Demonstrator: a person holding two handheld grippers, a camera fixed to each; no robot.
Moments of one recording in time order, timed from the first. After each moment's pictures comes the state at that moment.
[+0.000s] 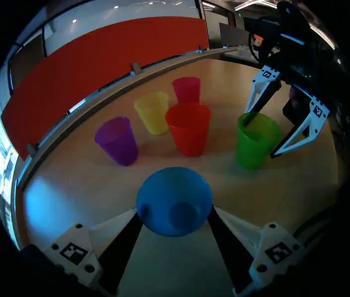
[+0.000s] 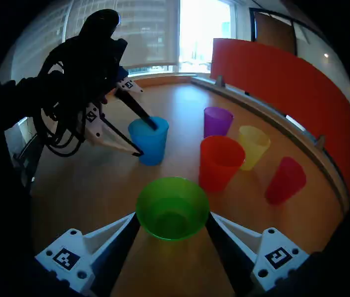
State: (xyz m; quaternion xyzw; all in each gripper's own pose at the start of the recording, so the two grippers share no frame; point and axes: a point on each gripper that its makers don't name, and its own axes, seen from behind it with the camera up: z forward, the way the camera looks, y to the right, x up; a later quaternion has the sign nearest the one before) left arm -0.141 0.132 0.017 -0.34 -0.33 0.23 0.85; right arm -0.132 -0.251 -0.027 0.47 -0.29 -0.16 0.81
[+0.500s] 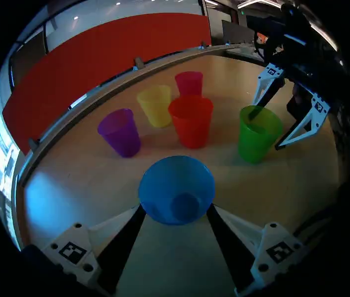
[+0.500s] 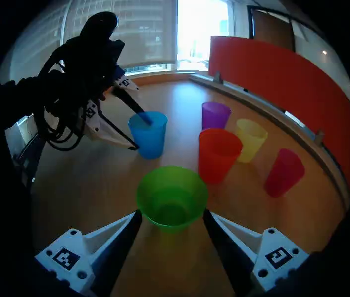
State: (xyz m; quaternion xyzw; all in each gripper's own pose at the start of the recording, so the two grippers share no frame) left arm -0.144 0.120 0.009 -0.33 -0.34 0.24 0.85; right arm -0.136 -0.239 -0.034 0.47 -0.30 -0.16 0.81
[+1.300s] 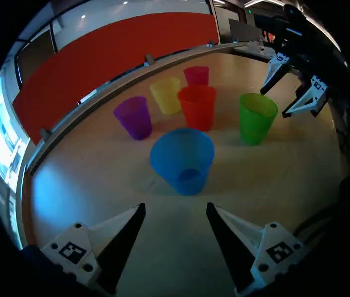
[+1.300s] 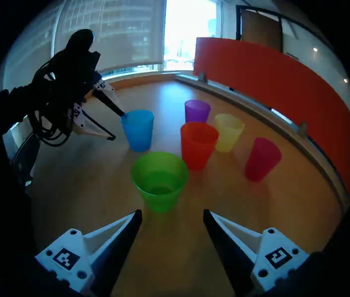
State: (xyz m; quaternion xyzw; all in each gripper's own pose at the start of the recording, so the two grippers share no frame) left arm -0.143 0.083 -0.017 -0.29 -0.34 0.24 0.86; right arm -0.122 -0.197 -0.044 0.42 -0.30 -0.16 0.84
